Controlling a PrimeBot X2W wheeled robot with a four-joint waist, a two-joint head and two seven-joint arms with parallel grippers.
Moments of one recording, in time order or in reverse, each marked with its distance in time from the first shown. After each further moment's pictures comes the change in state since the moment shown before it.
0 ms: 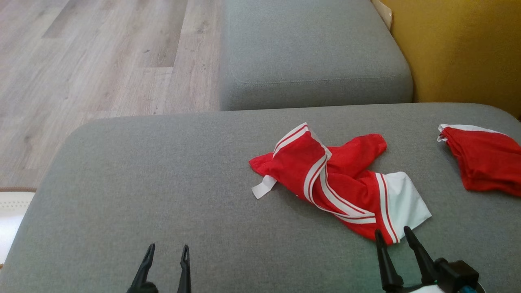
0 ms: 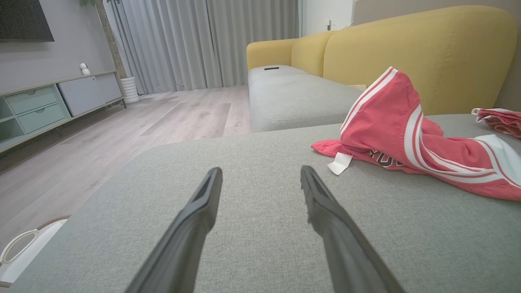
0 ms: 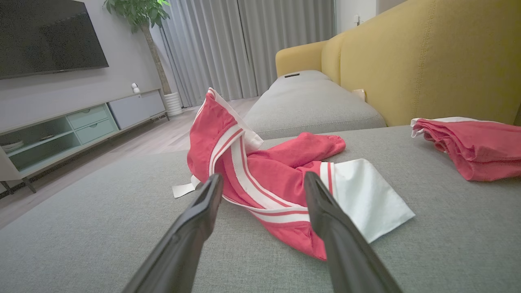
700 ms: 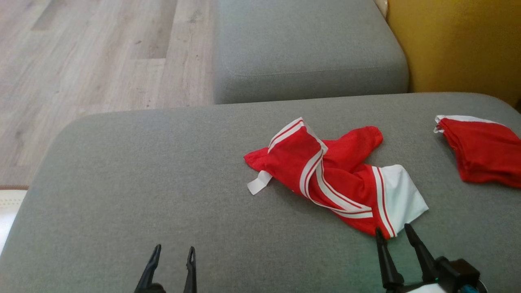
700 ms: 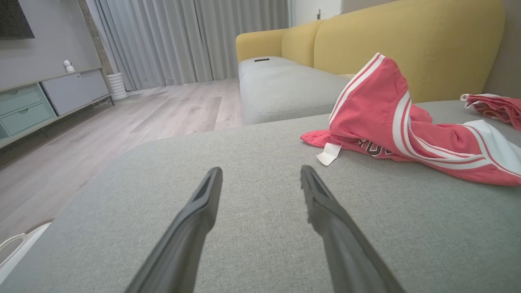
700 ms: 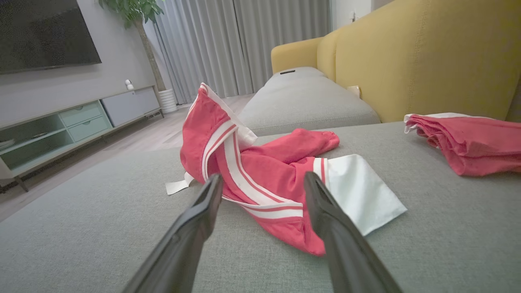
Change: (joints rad) left arm -0.004 0.014 -0.044 0.002 0.003 0.020 0.000; right arm 0.000 0.000 -0.003 -0.015 -0.013 0.000 0.000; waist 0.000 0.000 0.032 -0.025
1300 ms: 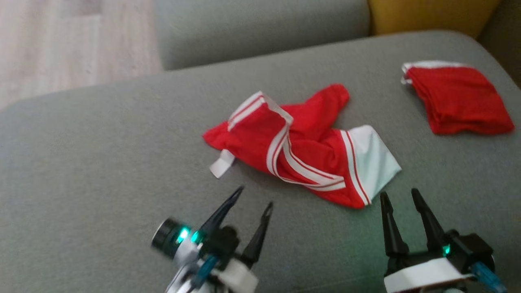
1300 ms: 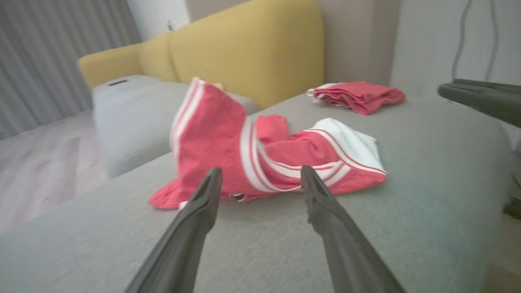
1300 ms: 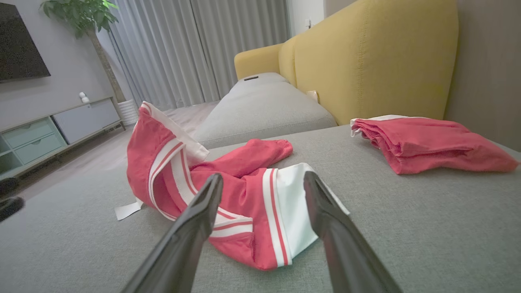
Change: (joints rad) left arm -0.347 -0.015 -0.245 0.160 0.032 -0.135 0.000; right arm -0.063 -0.001 -0.016 -0.091 0.003 0.000 0.000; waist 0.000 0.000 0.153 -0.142
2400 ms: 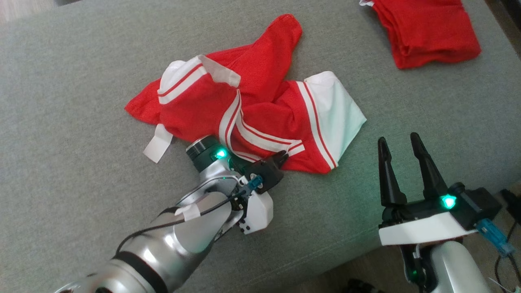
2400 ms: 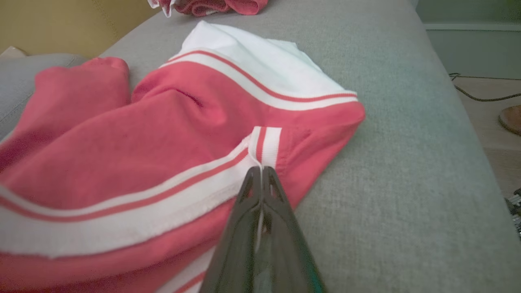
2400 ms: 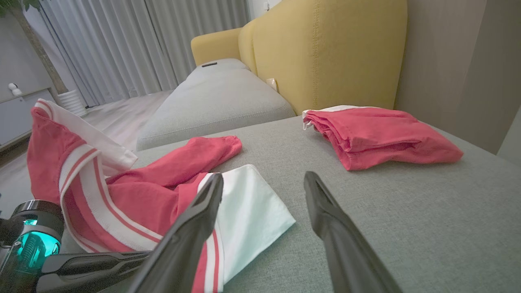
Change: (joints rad) left arm -0.701 -0.025 -0.538 0.645 -0.202 -0.118 -0.007; right arm -0.184 0.000 0.027 -0.048 0.043 0.000 0.000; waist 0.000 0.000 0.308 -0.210
